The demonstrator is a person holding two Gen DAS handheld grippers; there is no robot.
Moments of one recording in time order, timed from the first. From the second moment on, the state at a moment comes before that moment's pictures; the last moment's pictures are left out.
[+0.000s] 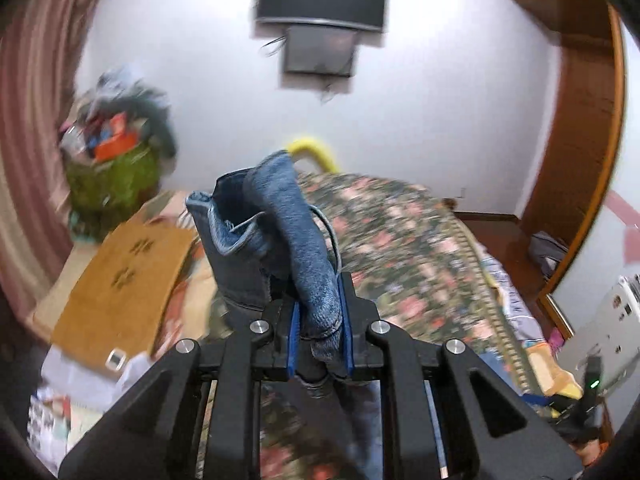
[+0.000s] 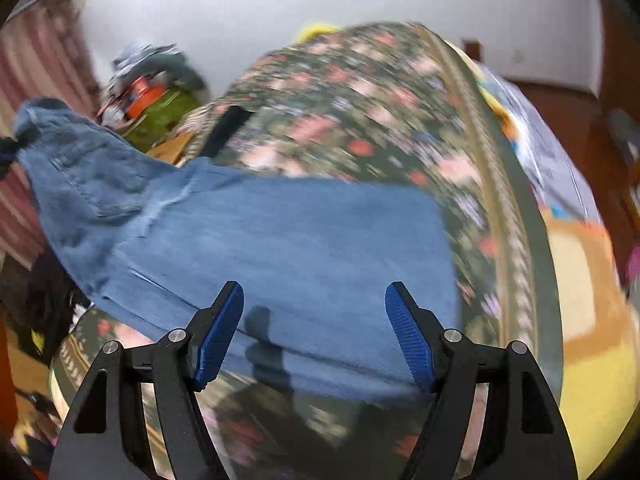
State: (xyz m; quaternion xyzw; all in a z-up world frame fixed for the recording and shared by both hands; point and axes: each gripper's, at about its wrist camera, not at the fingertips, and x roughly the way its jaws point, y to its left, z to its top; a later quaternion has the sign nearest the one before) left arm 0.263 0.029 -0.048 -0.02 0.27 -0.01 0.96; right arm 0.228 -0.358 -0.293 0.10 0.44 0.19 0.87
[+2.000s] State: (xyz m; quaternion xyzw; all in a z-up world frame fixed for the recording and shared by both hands) left arm 0.374 0.041 -0.275 0.08 0.57 -0.06 0.82; right arm 0.195 -0.360 -0.262 0.13 0.41 0.21 0.88
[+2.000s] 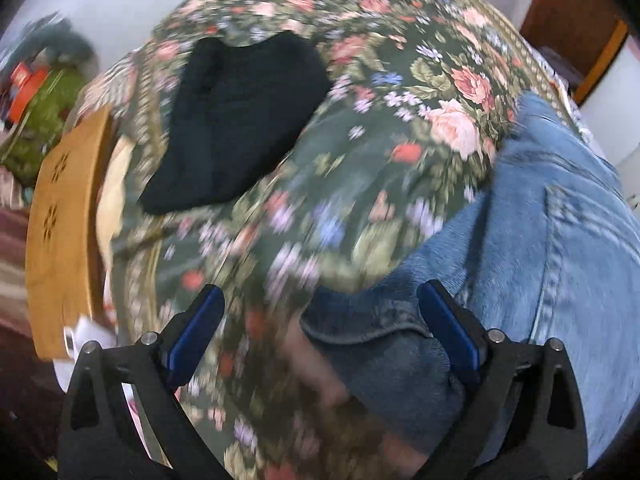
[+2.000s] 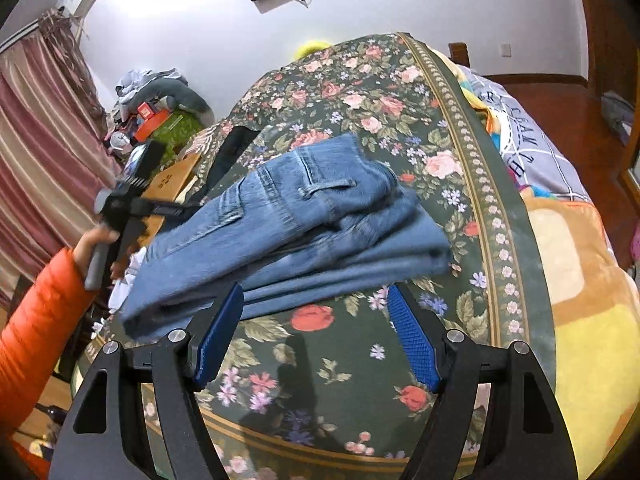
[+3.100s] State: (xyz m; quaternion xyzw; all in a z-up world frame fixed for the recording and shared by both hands) left arm 0.201 0.048 -0.216 0.07 0.47 -0.05 0.88; right arm 0.168 -0.292 -0.271 0.01 0.41 0.26 0.88
